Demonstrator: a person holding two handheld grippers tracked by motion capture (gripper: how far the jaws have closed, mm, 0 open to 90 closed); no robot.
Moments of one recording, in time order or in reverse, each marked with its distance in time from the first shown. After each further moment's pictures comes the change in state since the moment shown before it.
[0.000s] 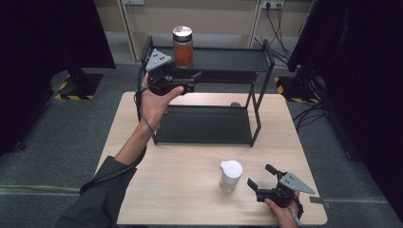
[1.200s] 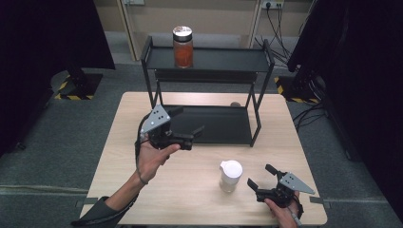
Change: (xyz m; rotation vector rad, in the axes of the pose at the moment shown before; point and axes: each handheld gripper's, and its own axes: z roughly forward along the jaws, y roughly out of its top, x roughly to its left) left arm -0.015 -0.104 -0.055 -0.046 -0.217 0.028; right arm 0.000 0.000 0.000 0.000 -0.001 0.001
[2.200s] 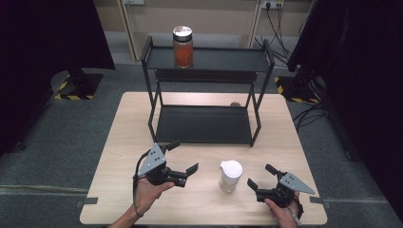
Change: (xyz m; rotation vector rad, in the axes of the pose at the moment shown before) left arm -0.019 -0.093 -0.037 0.017 -0.036 0.013; right arm 0.000 0.000 0.000 -0.001 -0.001 -0.002
